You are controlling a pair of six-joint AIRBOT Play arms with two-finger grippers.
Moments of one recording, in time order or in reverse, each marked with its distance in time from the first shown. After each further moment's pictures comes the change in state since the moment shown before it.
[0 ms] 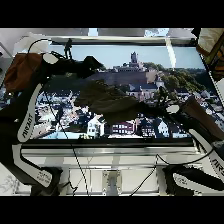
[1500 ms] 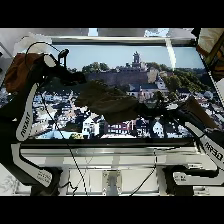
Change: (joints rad) left arm 0.033 -0.005 0.001 0.579 -0.138 -0.079; right arm -0.093 -0.181 0.029 0.146 0.125 -0.094
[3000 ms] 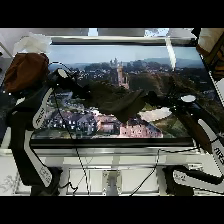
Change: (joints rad) left arm -0.006 -0.243 0.002 -0.244 -0.109 -0.025; right arm -0.144 0.135 0.124 0.056 0.169 -0.153
